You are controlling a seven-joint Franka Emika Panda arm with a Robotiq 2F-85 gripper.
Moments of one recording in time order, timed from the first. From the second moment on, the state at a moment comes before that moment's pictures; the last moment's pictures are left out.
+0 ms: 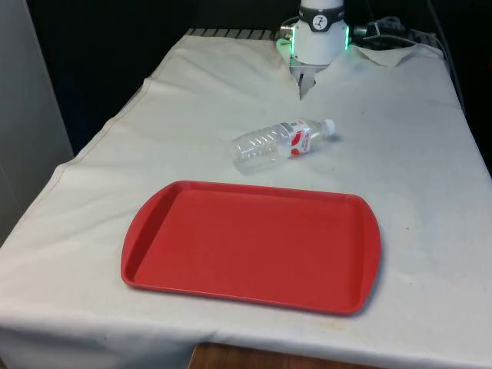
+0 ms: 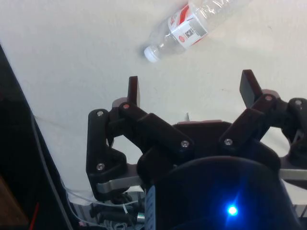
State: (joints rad) arm 0.05 0.03 -0.05 -1.90 -0.01 1.94 0.00
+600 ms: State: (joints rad) arm 0.05 -0.10 -0.05 -2.05 -0.01 1.94 0.01
